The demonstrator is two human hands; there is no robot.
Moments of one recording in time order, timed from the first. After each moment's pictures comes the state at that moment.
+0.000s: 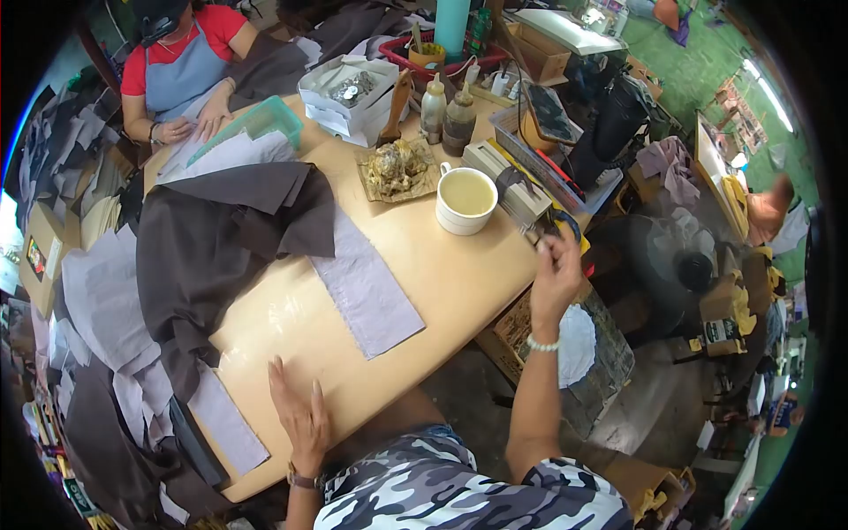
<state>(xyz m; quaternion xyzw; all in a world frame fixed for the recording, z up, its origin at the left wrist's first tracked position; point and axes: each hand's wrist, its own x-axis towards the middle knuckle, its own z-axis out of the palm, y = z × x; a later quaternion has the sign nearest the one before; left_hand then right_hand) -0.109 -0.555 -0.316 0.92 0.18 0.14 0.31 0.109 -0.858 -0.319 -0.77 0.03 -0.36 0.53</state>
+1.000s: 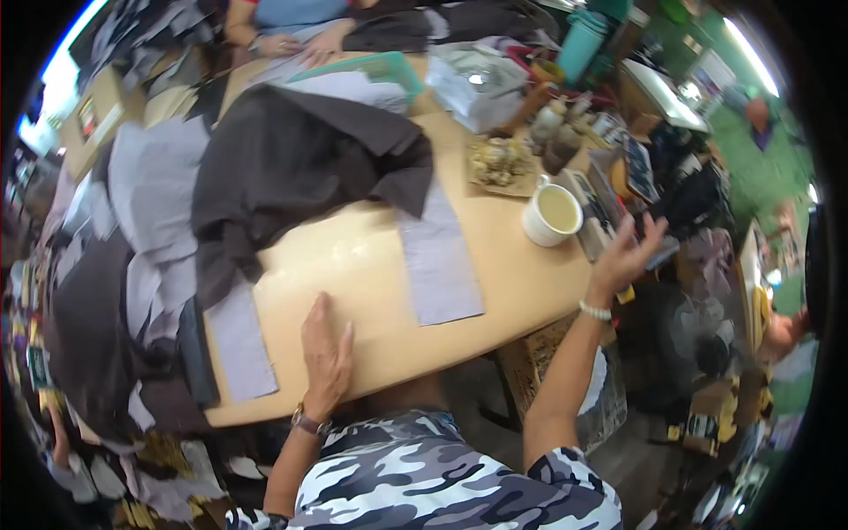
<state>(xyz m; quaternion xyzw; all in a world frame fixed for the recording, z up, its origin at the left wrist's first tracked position) -0.106 -0.543 -0.333 0.89 0.21 0.22 0.34 0.186 -0.837 -0.280 -0.75 -0.06 -0.48 0.45</state>
